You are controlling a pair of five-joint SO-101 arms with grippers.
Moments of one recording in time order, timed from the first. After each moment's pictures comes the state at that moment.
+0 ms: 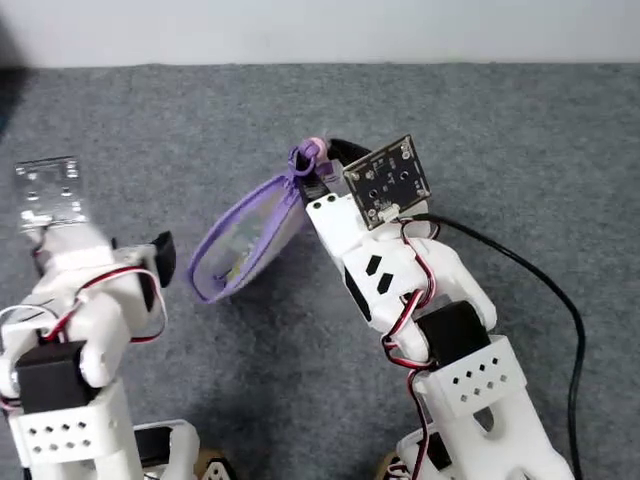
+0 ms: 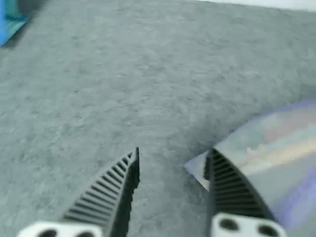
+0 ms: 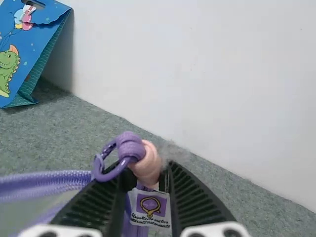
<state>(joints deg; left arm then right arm) -9.8 -57.1 30.6 82.7 5.0 -28.0 -48.4 36.1 29.4 8.8</state>
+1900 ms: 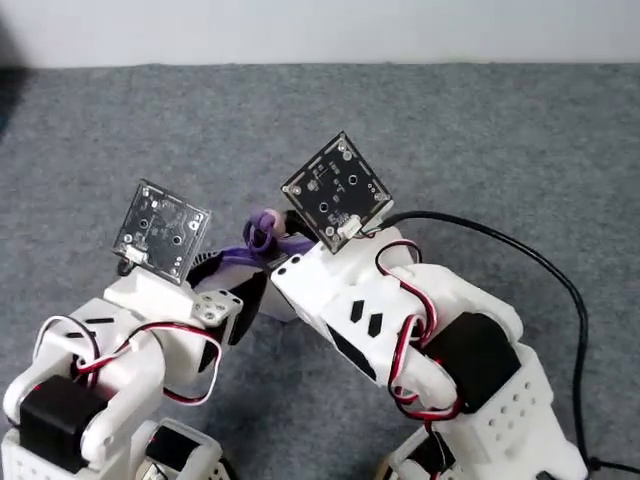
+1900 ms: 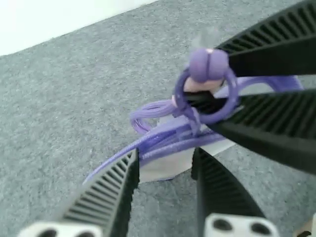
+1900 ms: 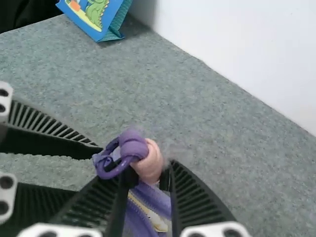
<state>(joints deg) 20.2 -58.8 19.4 92.4 1.1 -44.1 -41.7 7.1 73.1 5.6</state>
